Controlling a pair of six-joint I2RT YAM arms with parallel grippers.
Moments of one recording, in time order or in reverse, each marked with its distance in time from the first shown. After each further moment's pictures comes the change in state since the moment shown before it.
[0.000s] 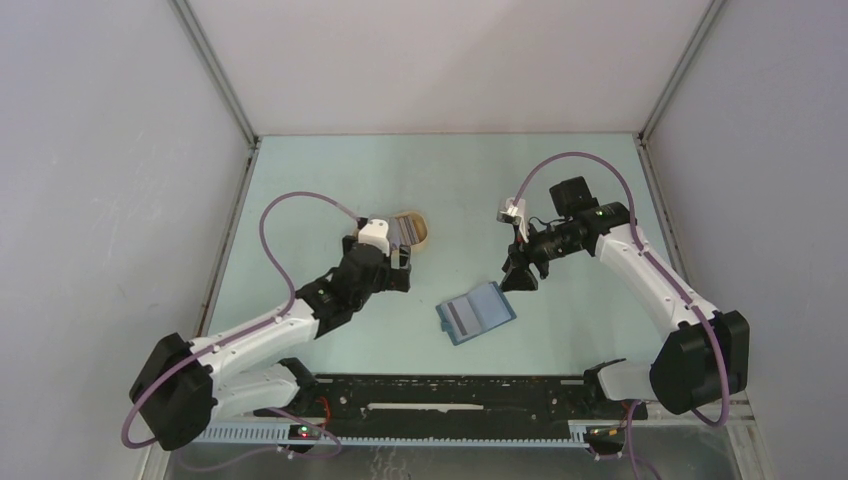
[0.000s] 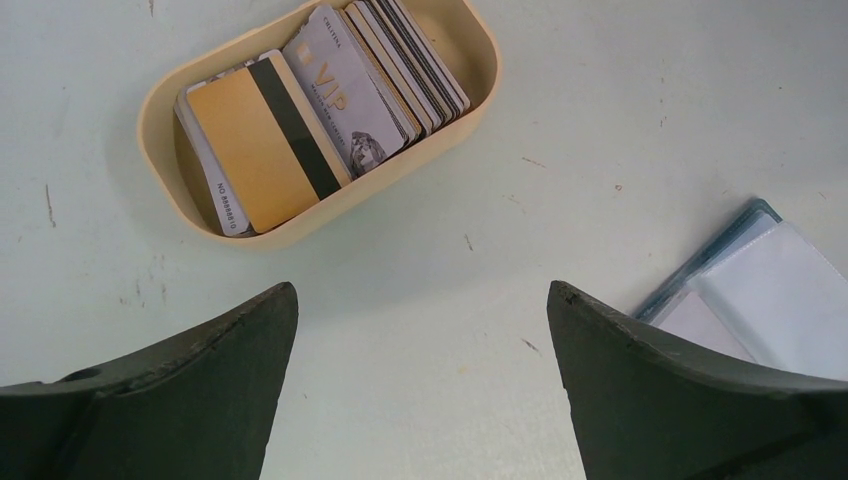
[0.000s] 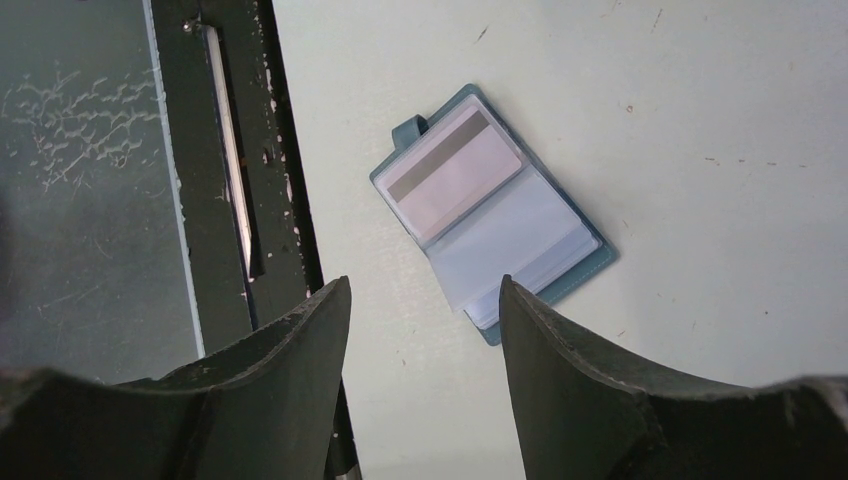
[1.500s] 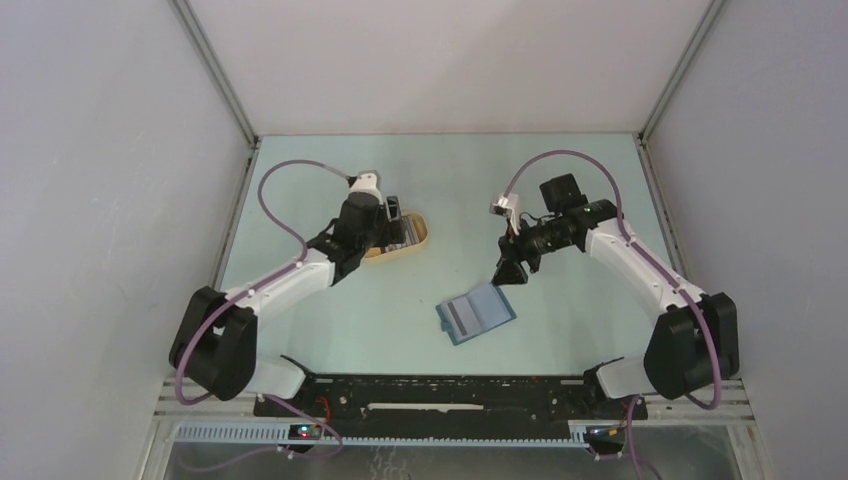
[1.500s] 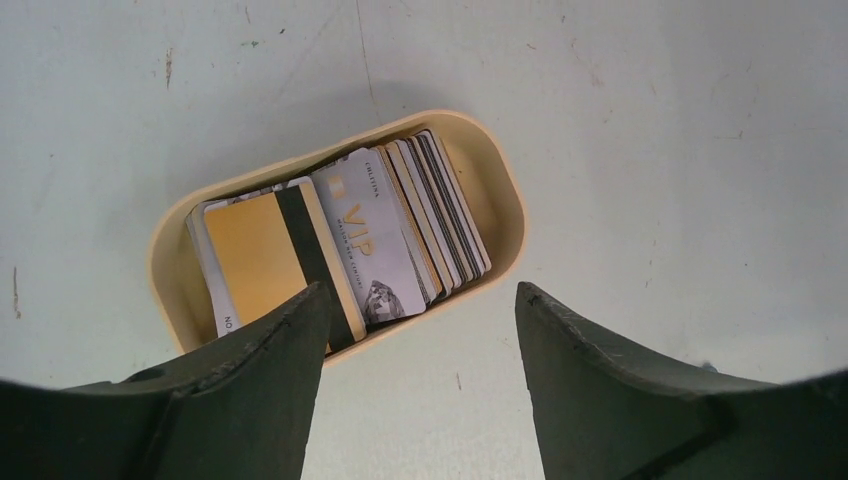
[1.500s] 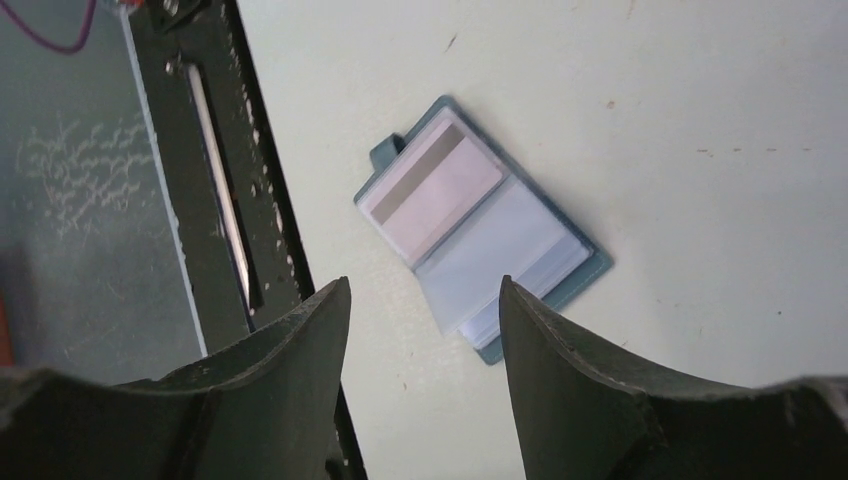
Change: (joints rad) left arm 0.246 0.303 0.262 0.019 0.183 -0.102; right arm 0.024 0.055 0.000 0.073 0.039 0.109
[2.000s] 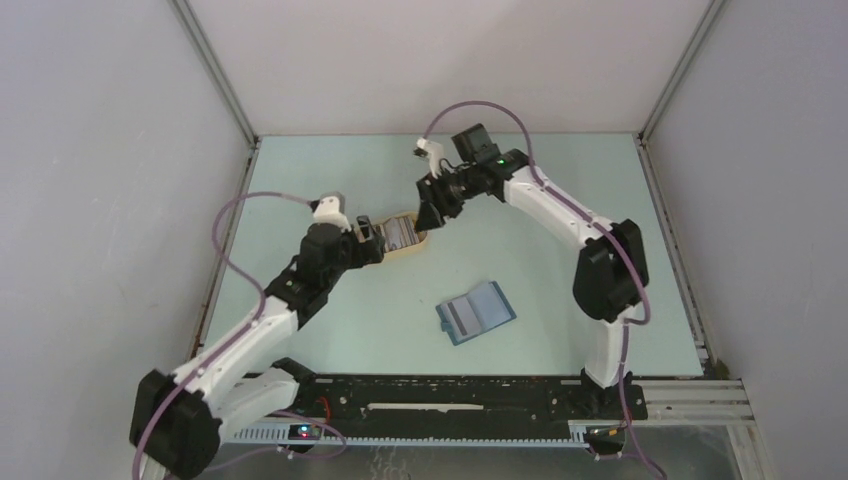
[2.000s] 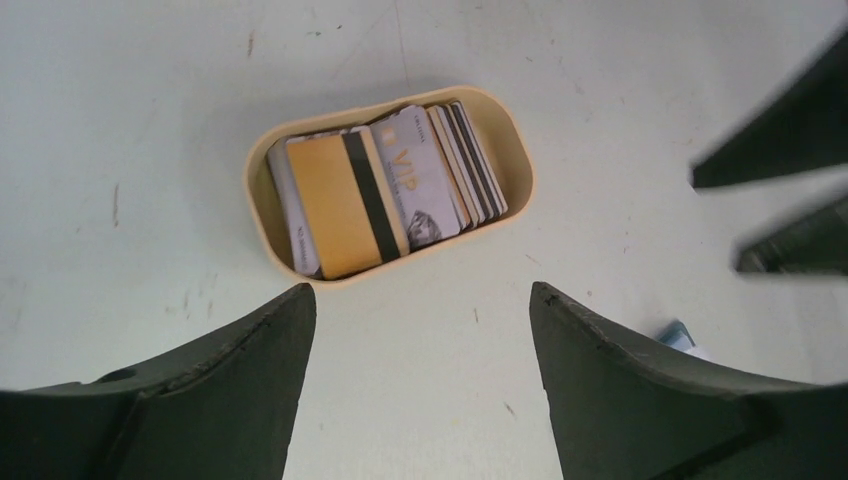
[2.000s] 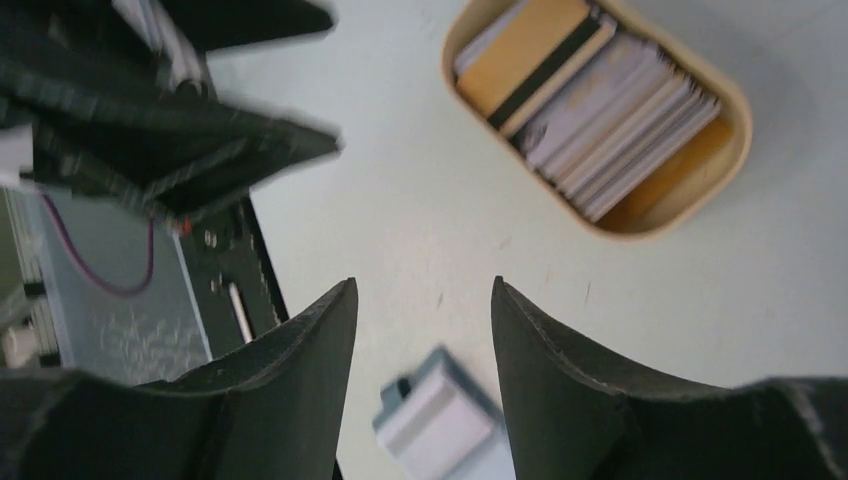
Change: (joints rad) left arm 0.035 -0.356 -0.188 -0.053 0.002 -0.022; right arm 0.238 0.519 0.610 0.193 0.112 0.501
